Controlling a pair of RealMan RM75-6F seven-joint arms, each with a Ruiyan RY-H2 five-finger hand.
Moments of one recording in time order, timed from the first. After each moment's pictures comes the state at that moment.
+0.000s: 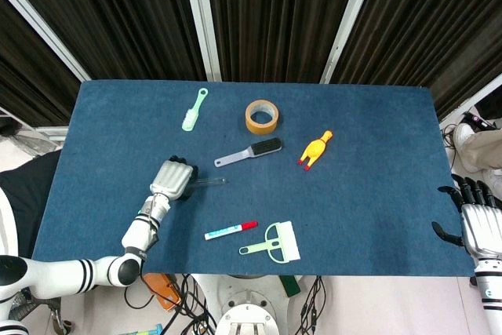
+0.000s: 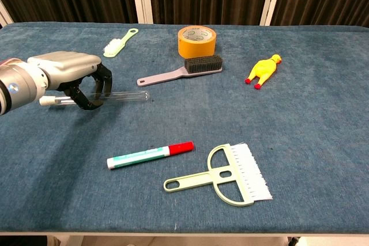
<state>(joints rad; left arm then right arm) -0.76 -1.61 -0.12 -1.49 0.85 0.99 0.60 0.09 -1.05 0.07 -1.68 -1.38 1.38 -0.04</state>
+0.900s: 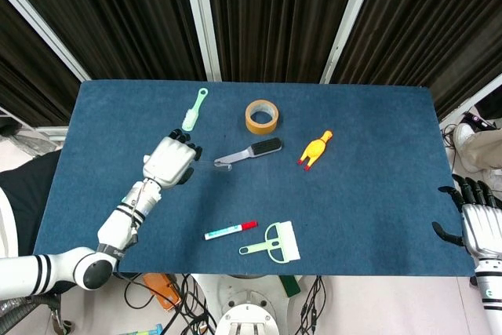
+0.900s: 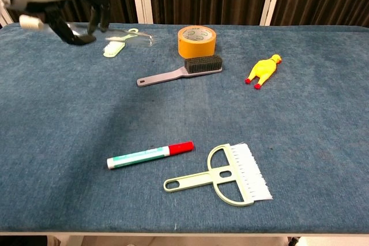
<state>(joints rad) -0.83 -1.26 -0.17 -1.88 0.97 1.04 0.78 0.09 -1.05 0.07 -1.68 -1.38 1.38 -0.05</state>
